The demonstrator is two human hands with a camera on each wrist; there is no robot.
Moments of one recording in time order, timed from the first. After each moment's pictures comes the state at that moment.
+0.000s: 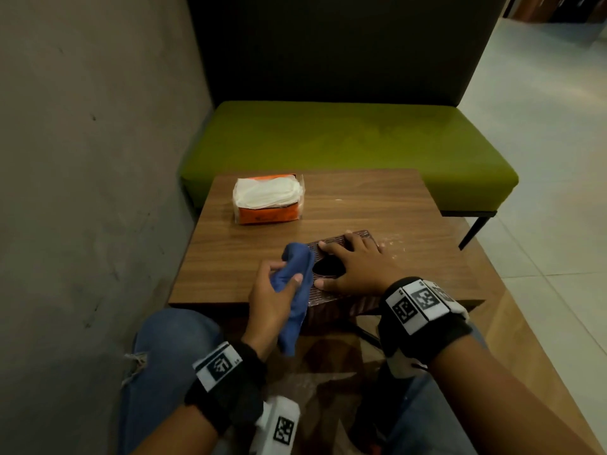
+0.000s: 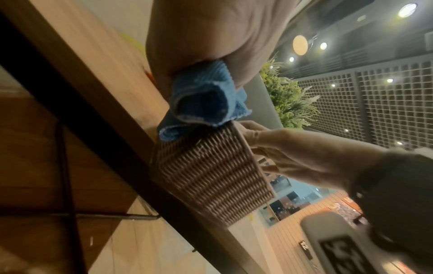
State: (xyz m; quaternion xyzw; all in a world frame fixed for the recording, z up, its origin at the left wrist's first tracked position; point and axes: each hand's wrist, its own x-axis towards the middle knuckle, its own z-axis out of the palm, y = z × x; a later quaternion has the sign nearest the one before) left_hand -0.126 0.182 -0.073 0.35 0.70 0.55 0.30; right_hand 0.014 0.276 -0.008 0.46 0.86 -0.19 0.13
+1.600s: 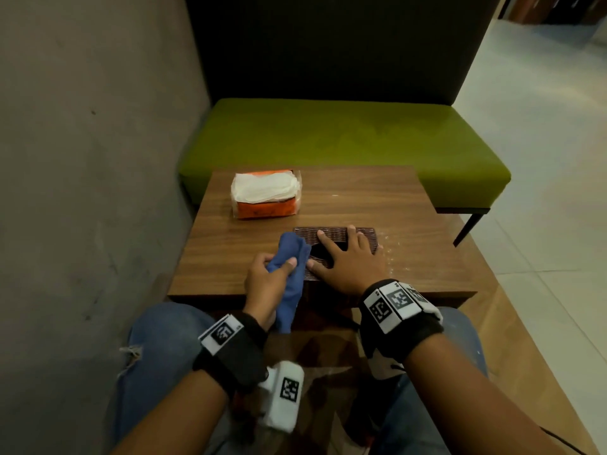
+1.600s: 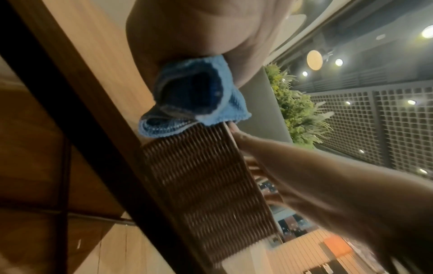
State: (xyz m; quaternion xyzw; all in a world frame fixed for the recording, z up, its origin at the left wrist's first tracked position) left_hand -0.125 0.187 -0.059 0.25 0.72 0.54 0.36; right_hand 0.006 0.257 -0.018 0.52 0.83 -0.17 0.11
